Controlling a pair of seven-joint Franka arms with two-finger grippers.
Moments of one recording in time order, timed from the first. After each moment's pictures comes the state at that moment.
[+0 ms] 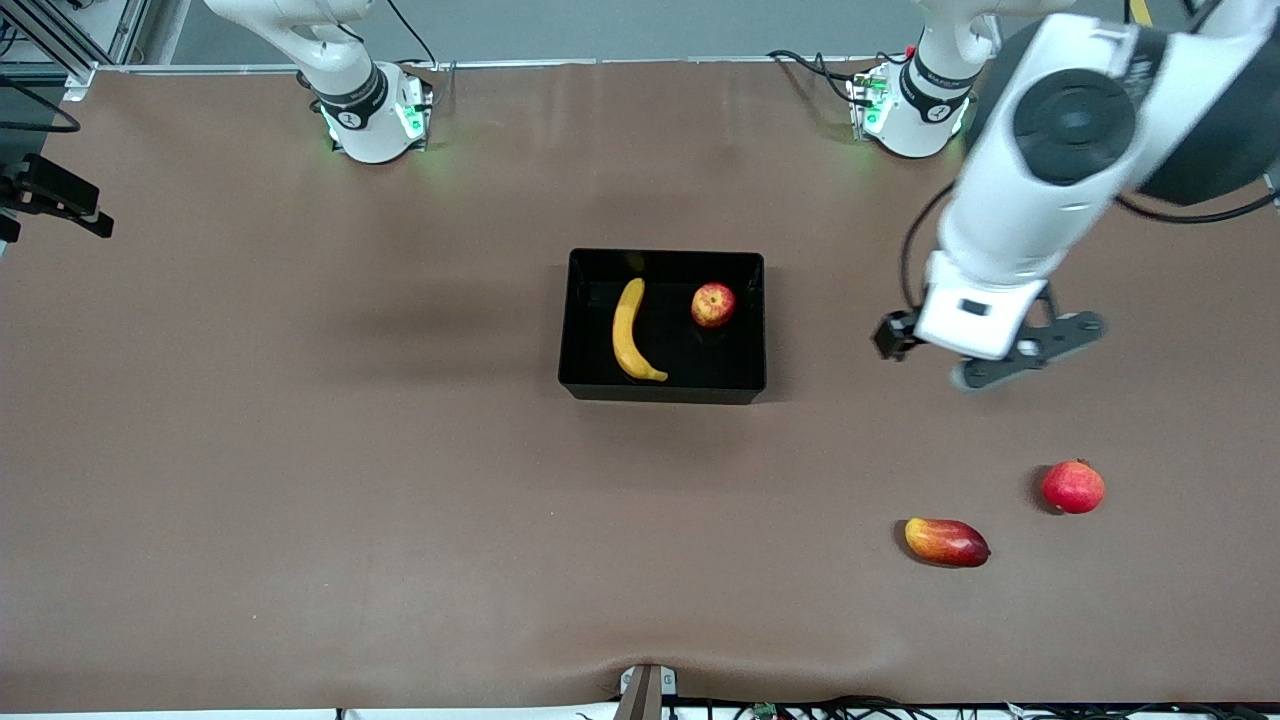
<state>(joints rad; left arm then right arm) -0.04 0.30 -0.40 -1.34 0.27 1.56 -0.78 -0.02 -0.02 -0.07 -1.48 0.01 1.41 -0.12</state>
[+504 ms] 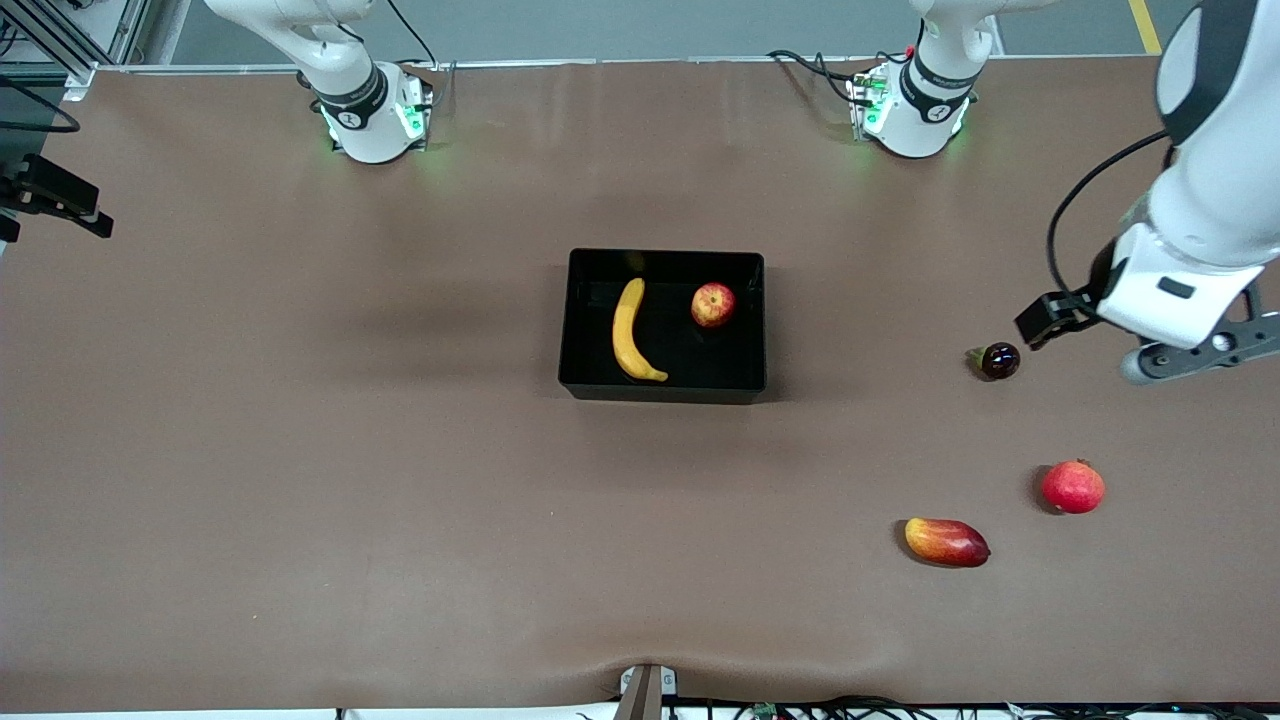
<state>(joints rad) 0.10 0.20 -0.33 -1.38 0.22 1.54 -0.41 -0.02 -0.02 -0.07 -1.48 0.01 1.41 -0.12</state>
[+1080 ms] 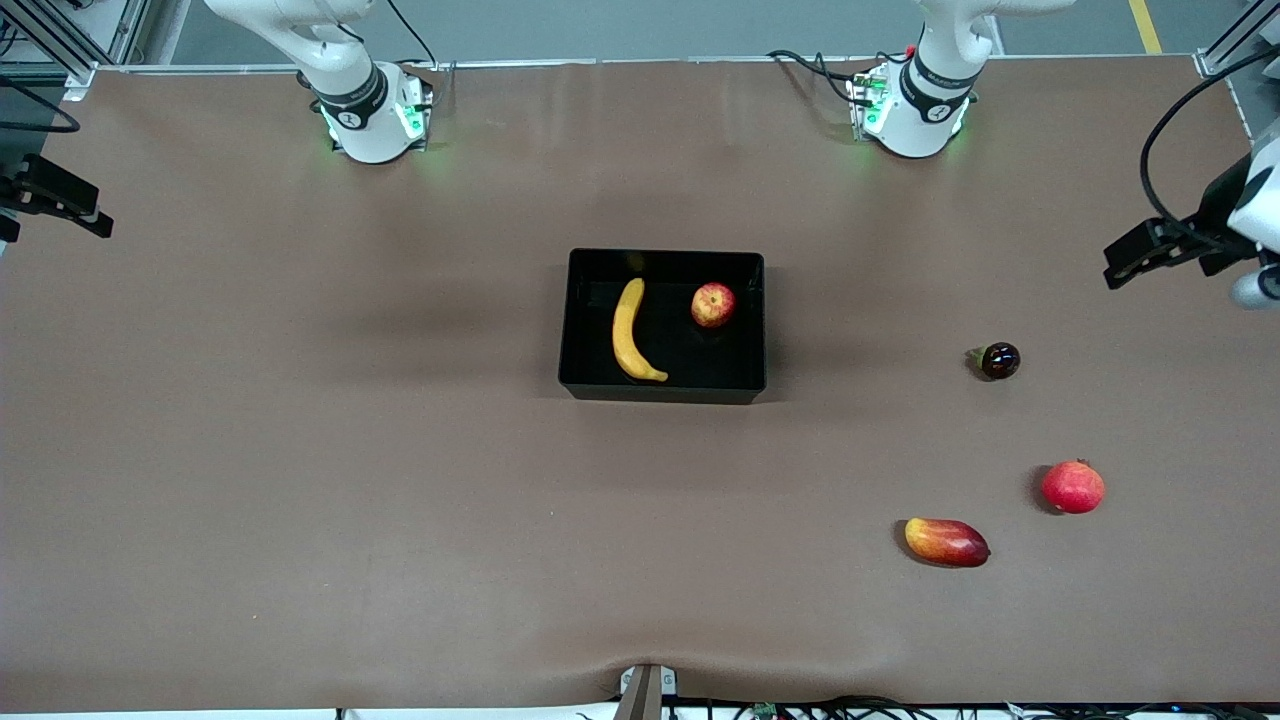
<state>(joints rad) -0.08 0.01 0.02 -1.53 0.07 1.54 -0.14 -0.02 -0.02 -0.07 -1.48 0.01 1.41 -0.12</state>
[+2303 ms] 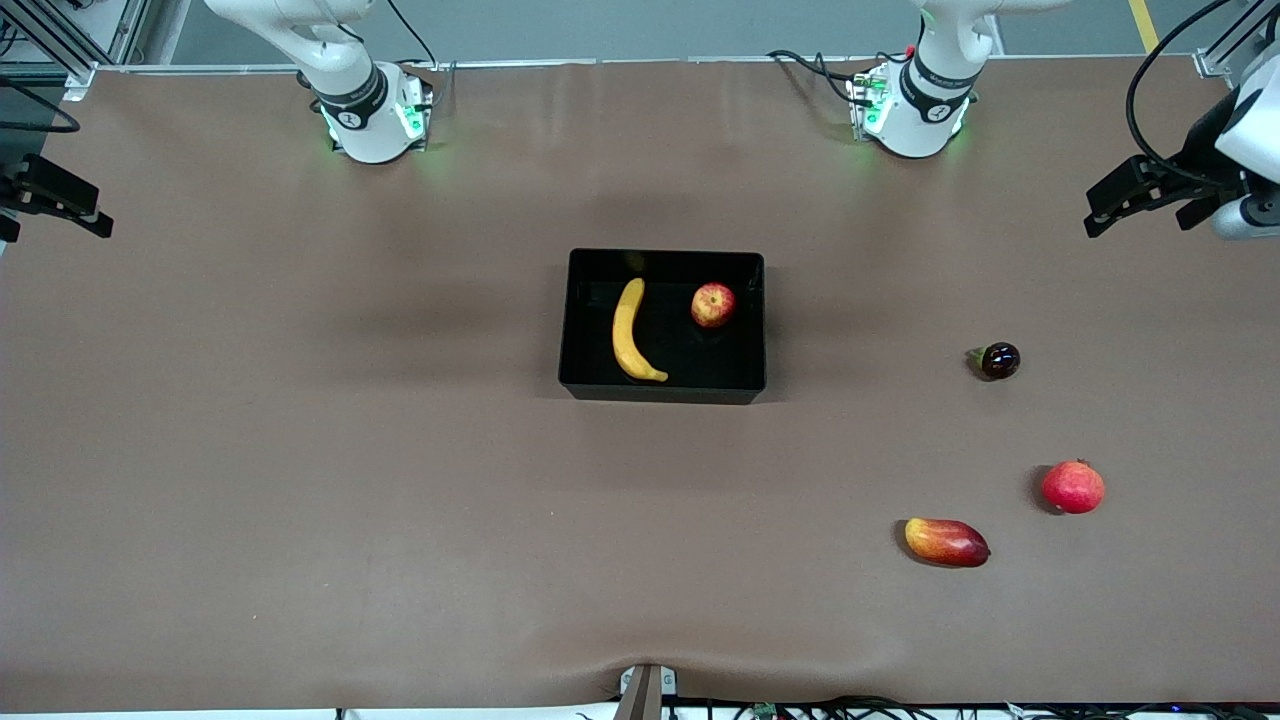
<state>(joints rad) 0.01 -0.12 -0.07 -1.65 0.00 1.54 -0.13 -0.02 -0.02 -0.07 -1.48 0.01 1.41 -0.12</state>
